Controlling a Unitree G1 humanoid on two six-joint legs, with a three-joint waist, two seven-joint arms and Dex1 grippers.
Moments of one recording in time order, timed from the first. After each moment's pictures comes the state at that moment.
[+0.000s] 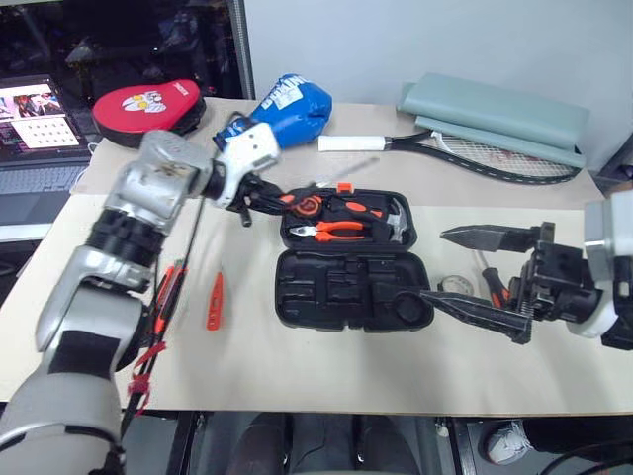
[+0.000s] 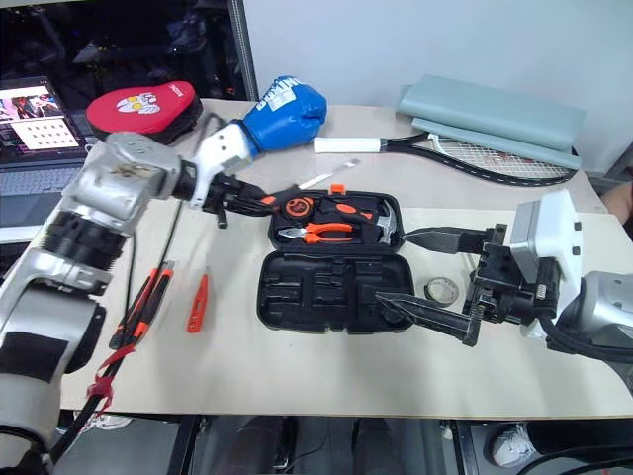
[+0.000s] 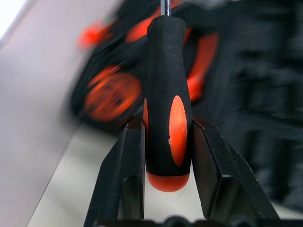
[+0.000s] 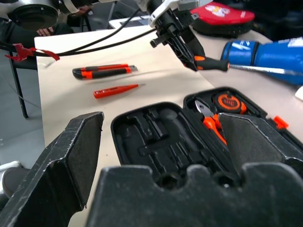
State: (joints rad) left arm -1.20 0.60 -0.48 0.51 -0.14 0.45 -1.28; right arm -0.03 -1.03 -0.54 -0.74 1.08 0.71 0.80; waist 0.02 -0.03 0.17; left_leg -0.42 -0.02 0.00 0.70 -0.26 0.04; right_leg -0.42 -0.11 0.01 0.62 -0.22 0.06
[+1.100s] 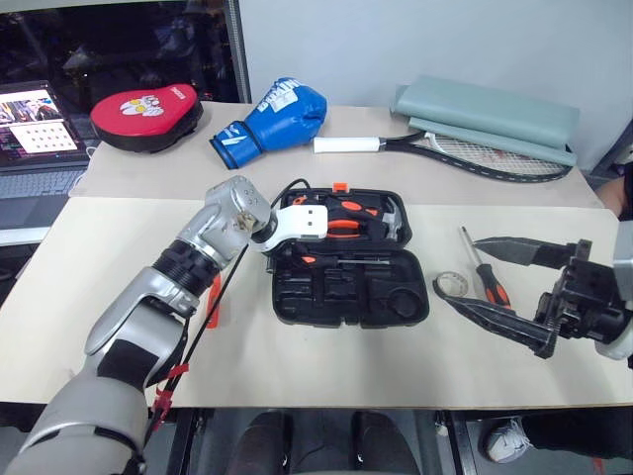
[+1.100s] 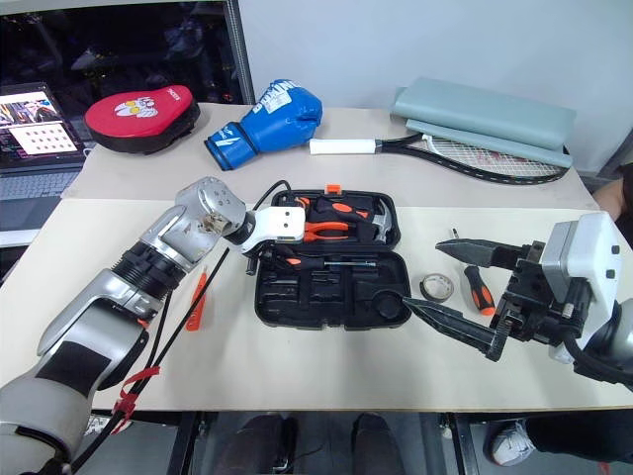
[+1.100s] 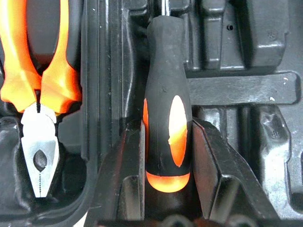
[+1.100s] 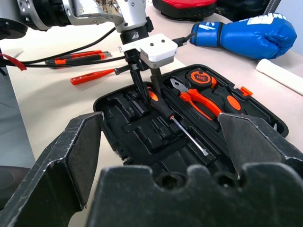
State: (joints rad) left arm -1.08 0.51 -0.61 0.45 0.16 0.42 -1.32; right arm 0.15 -1.01 -0.71 -0.77 1.08 0.71 0.77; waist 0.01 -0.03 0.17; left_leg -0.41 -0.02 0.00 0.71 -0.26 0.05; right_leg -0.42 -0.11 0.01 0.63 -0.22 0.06
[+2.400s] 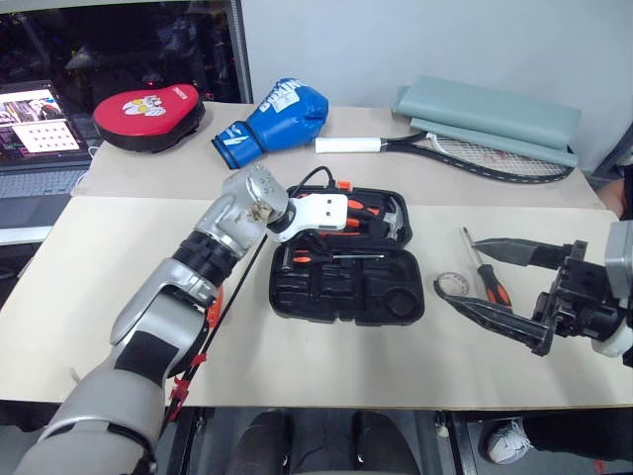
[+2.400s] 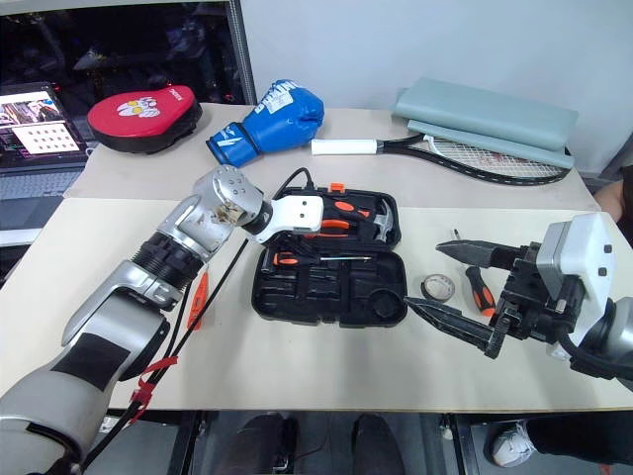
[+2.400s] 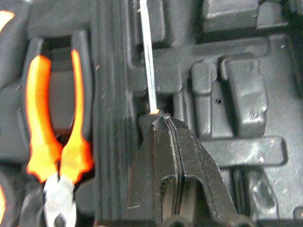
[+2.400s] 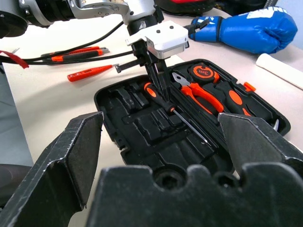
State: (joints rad) left arm -1.15 0.37 -0.54 0.61 0.20 0.28 -1.34; right arm 0.15 -0.99 -0.69 -0.76 1.04 0.71 0.78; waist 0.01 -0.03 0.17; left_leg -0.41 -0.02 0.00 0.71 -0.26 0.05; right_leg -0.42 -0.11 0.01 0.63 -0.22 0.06
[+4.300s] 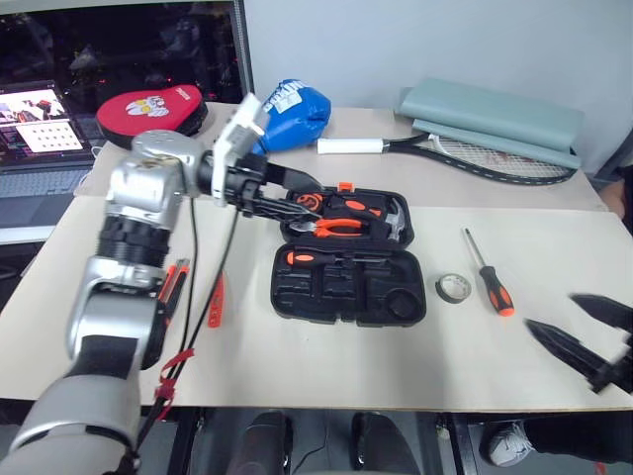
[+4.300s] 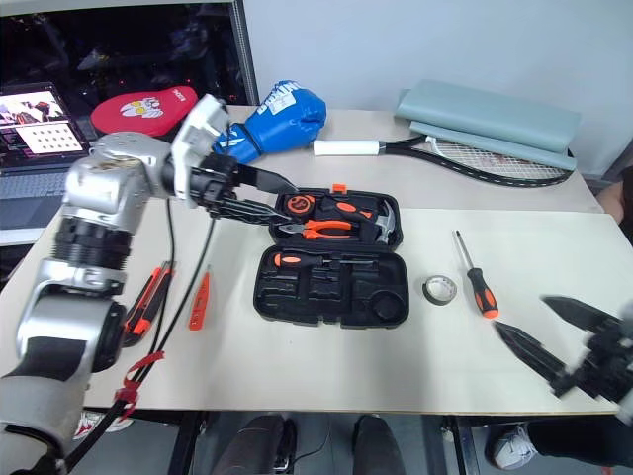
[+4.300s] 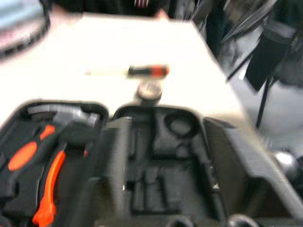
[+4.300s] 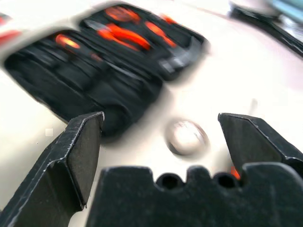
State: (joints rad) left arm -1.08 0.67 -0.20 0.36 -0.52 0.57 -1.61; right arm 0.85 -0.69 -1.27 -0.60 0.85 0.69 0.94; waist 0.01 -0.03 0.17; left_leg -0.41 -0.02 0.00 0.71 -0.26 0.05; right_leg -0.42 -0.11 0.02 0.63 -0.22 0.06
